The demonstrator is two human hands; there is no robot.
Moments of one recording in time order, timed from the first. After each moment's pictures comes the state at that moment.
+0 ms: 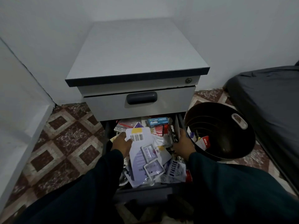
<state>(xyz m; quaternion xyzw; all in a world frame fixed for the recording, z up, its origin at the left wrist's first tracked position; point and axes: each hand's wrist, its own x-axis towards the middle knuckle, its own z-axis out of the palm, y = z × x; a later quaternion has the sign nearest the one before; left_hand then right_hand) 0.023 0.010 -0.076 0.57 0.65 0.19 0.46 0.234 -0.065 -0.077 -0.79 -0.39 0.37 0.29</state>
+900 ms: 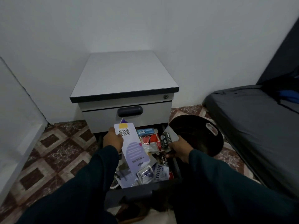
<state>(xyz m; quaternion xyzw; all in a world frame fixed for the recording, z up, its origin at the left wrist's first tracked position) 0.039 -0.024 0.015 0.60 0.66 0.26 0.35 0.247 -0.117 -0.003 -0.69 -0.21 0.51 0.46</state>
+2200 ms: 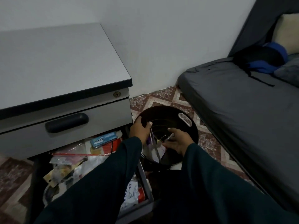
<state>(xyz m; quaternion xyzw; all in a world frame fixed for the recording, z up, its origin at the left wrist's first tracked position) 0.289 0.006 -0.049 0.66 0.52 0.15 0.52 0.397 -0.090 -0.043 -0.64 0.09 0.50 0.57</state>
